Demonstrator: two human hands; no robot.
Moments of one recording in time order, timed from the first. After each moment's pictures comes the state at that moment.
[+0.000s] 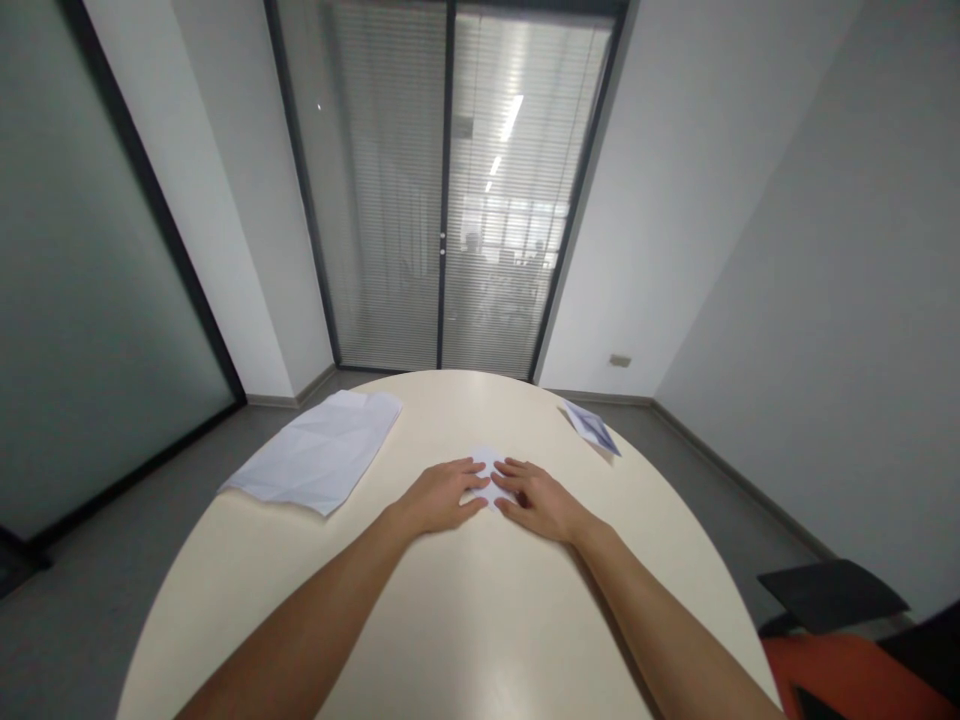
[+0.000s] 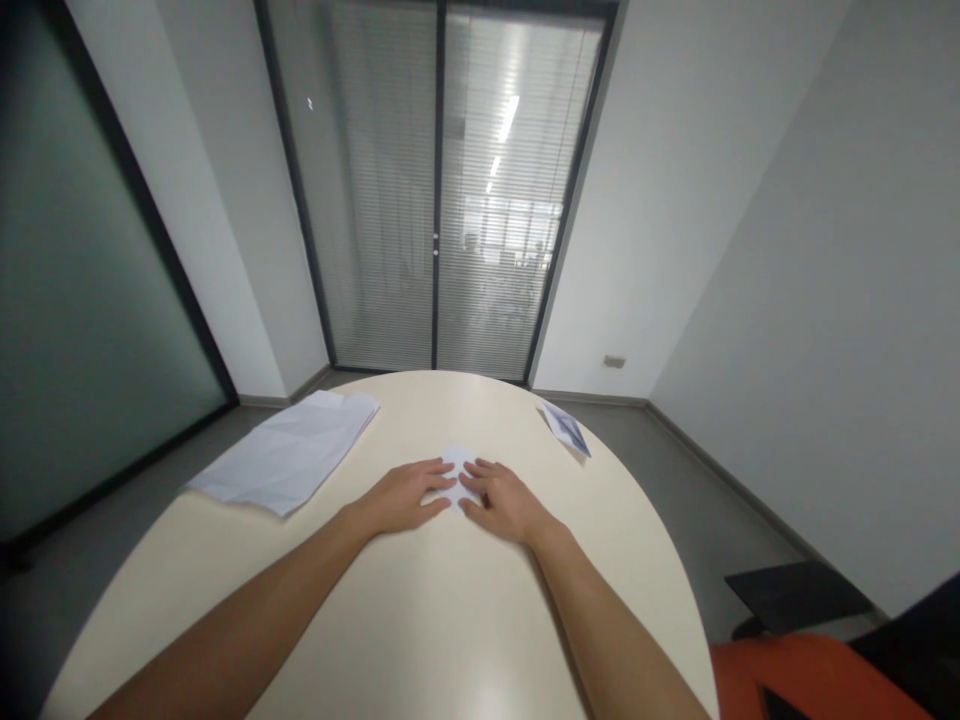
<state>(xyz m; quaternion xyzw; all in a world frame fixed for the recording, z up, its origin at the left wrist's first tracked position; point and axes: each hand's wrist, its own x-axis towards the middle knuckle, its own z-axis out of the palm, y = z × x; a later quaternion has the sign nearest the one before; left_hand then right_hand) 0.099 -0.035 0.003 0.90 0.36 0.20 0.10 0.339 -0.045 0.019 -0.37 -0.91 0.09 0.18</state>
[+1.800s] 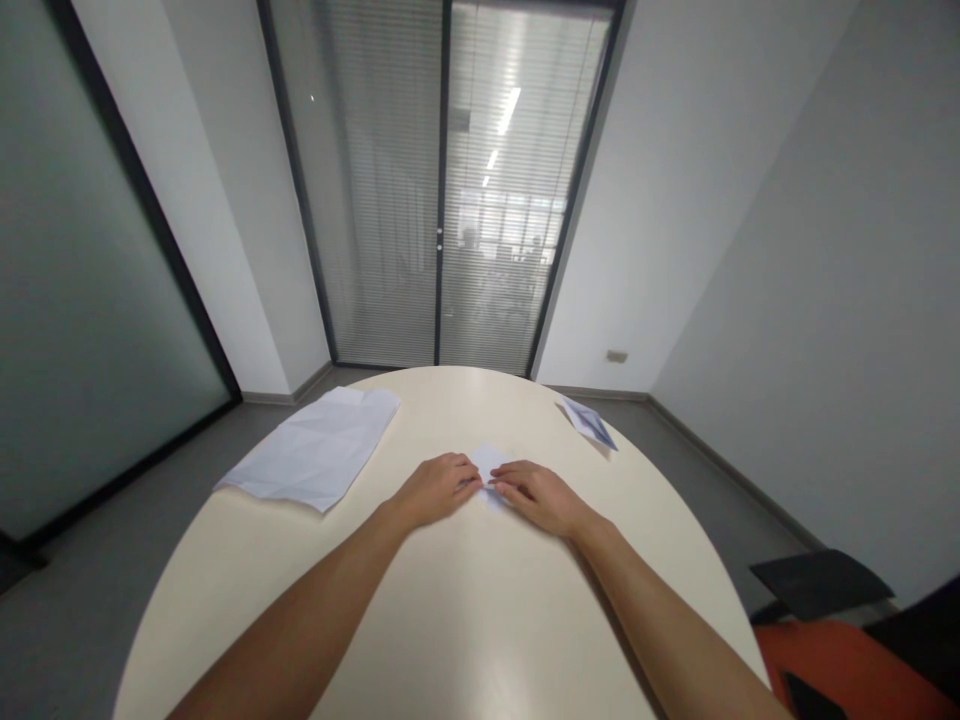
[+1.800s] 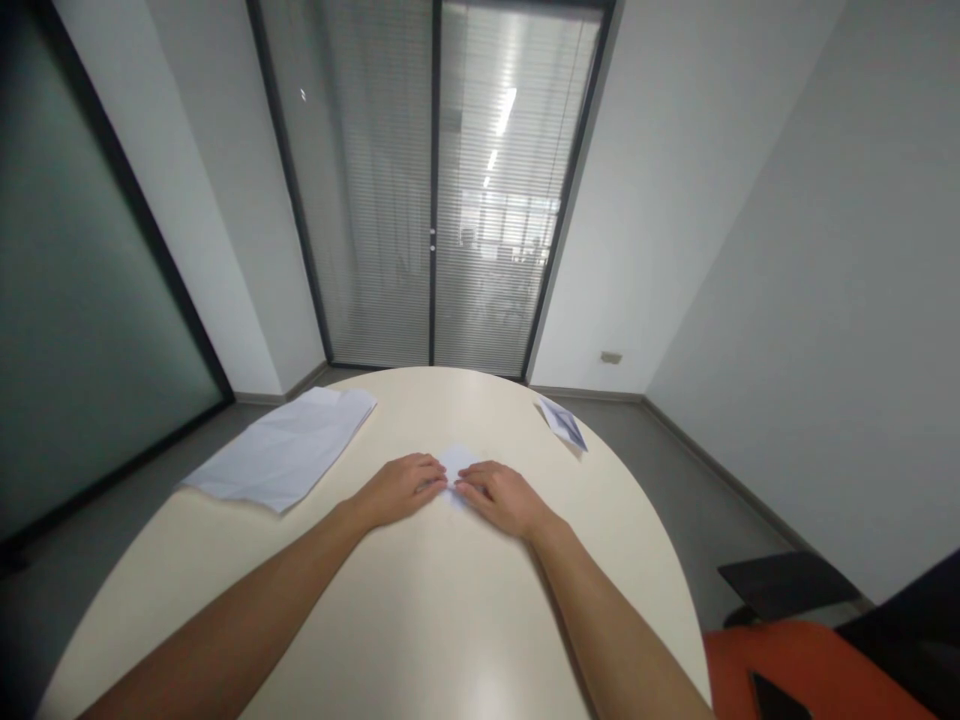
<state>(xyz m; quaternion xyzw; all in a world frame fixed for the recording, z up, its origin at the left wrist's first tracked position) 0.098 -0.031 0.000 0.90 0.35 0.24 0.06 0.337 -0.053 0.027 -0.38 -0.89 0.14 0.20</state>
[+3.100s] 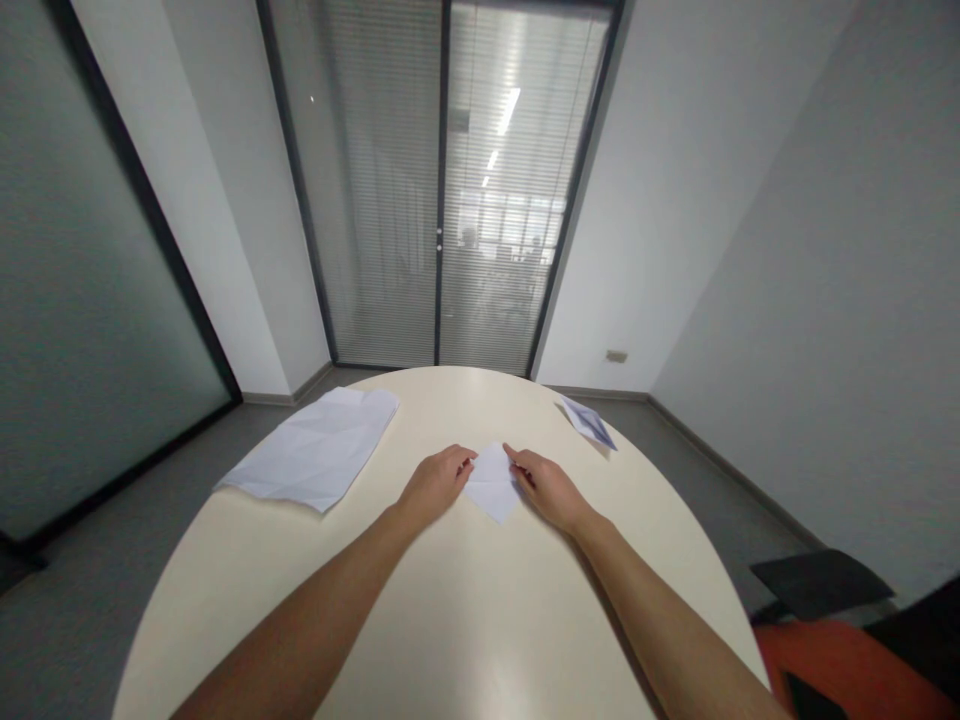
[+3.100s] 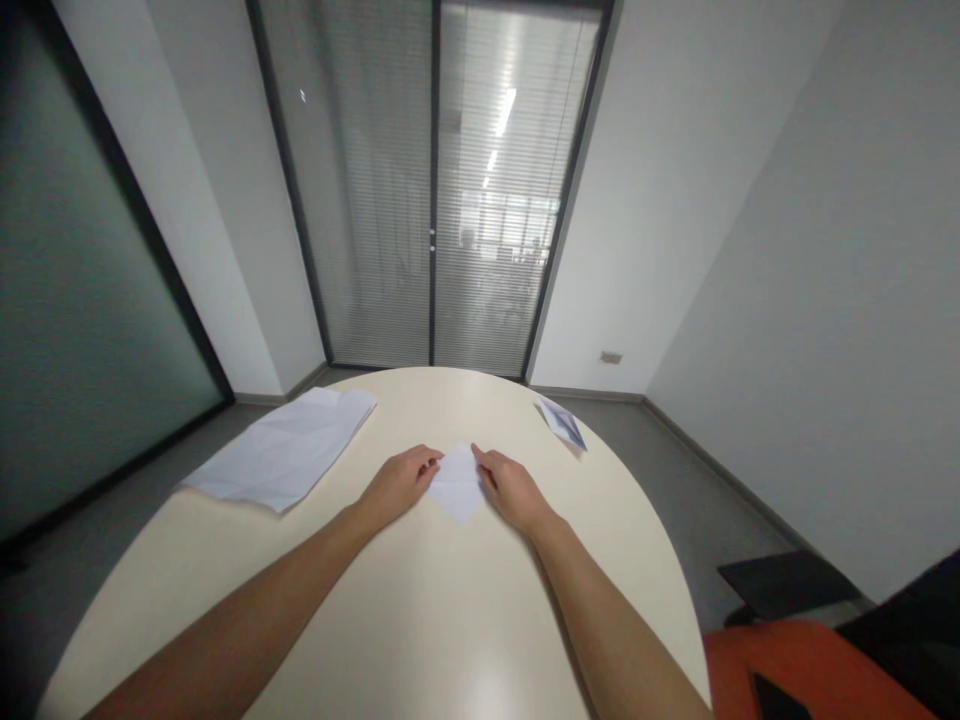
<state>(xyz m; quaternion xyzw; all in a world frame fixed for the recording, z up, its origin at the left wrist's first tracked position) 0.107 -0.027 -0.005 0.83 0.44 0.33 0.10 0.348 -0.034 0.003 -0.46 -0.84 0.10 0.27</state>
